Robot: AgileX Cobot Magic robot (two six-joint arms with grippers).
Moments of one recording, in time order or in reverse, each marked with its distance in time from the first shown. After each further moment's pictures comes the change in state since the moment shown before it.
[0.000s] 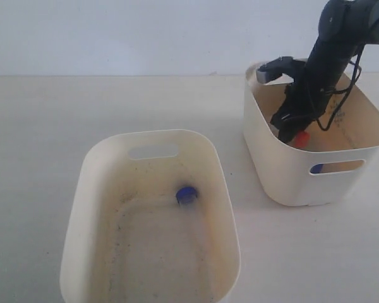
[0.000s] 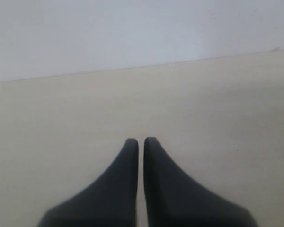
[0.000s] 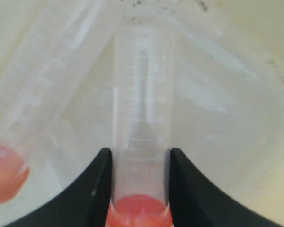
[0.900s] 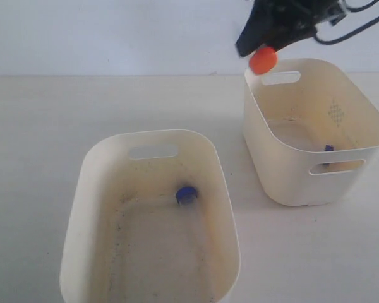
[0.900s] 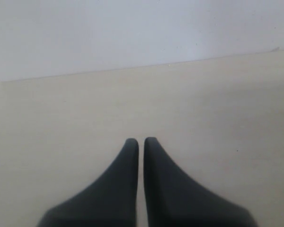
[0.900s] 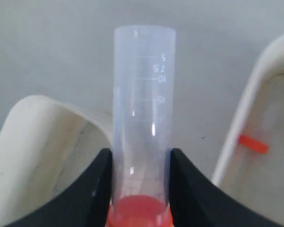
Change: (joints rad) left arm 0.000 0.000 0.000 0.000 0.000 0.000; right arm 0.117 -0.505 0.104 0.364 0.137 0.328
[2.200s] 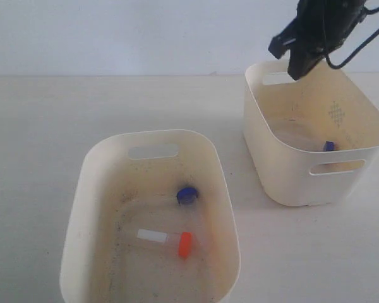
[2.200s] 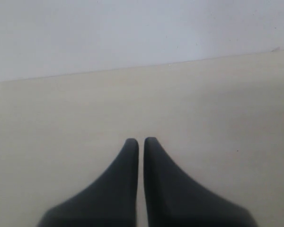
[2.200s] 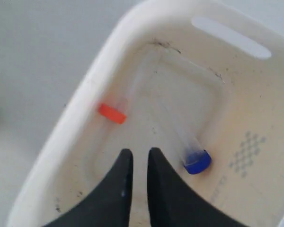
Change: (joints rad) left arm 0.000 0.000 0.000 0.000 0.000 0.000; right arm -0.014 0.139 -0.096 -0.445 -0.003 -0.055
